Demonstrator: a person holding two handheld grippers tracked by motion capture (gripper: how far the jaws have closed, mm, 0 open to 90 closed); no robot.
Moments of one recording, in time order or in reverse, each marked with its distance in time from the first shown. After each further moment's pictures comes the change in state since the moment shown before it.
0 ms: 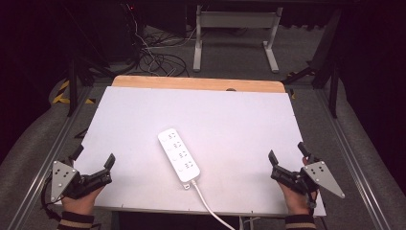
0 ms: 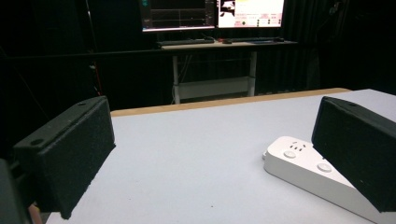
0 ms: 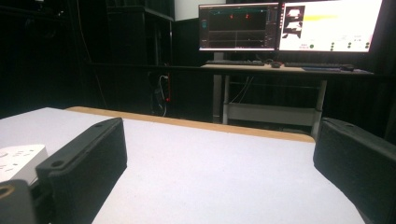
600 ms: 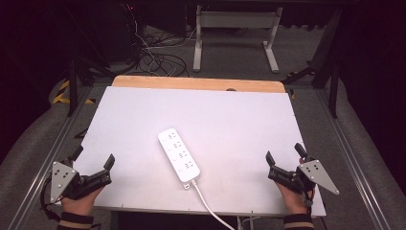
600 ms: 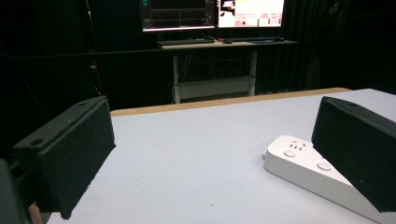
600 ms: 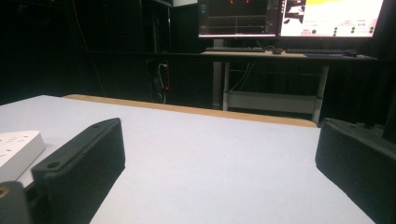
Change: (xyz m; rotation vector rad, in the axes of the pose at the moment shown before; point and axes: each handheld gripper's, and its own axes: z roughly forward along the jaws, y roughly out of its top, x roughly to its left) left arm 0.001 0.000 -0.003 -0.002 0.003 -0.002; right arm 0.000 -0.011 0.007 0.055 -0.006 0.010
